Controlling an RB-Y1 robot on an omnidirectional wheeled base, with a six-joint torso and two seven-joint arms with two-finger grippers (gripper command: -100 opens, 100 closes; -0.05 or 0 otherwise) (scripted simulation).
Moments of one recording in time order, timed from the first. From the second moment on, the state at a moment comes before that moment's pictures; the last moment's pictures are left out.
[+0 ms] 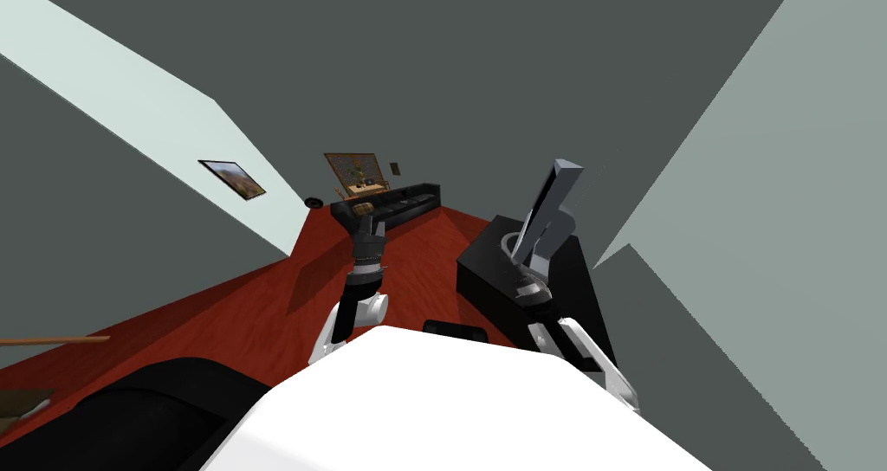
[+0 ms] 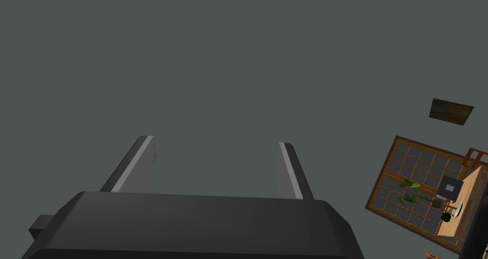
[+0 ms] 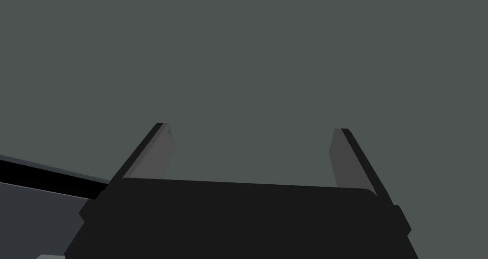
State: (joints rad) left arm 0.48 0.03 0.06 -2.36 -0.06 -0.42 0.05; right arm 0.39 -0.36 0.13 -1.98 0.32 -0.41 0.08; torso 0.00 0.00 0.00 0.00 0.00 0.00
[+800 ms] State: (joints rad) left arm 0.48 0.03 0.06 -2.36 -0.06 -0.42 0.05; right arm 0.31 -0.51 0.19 -1.71 0.40 -0.37 0.15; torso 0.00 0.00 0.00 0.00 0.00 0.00
